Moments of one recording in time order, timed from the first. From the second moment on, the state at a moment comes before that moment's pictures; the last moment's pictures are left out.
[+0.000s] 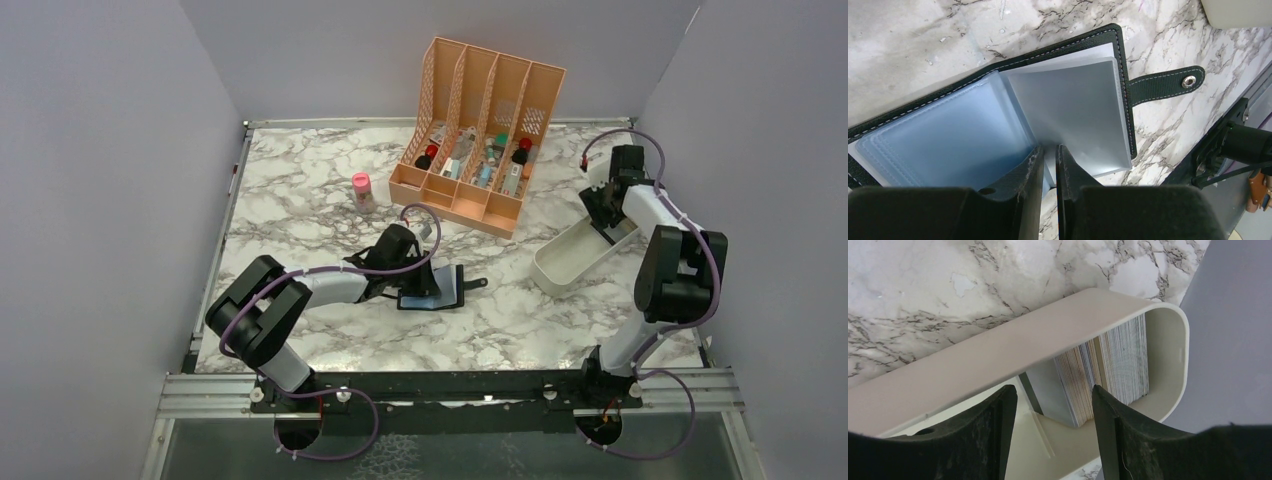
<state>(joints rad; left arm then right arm) -0.70 1.58 0.66 0.13 0.33 -0.63 -0.15 1.72 1.19 -0.48 0.13 -0.62</state>
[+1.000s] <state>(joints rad) -0.70 1.56 0.66 0.15 0.35 -0.64 -0.16 1.78 1.17 -0.36 0.27 -0.65</state>
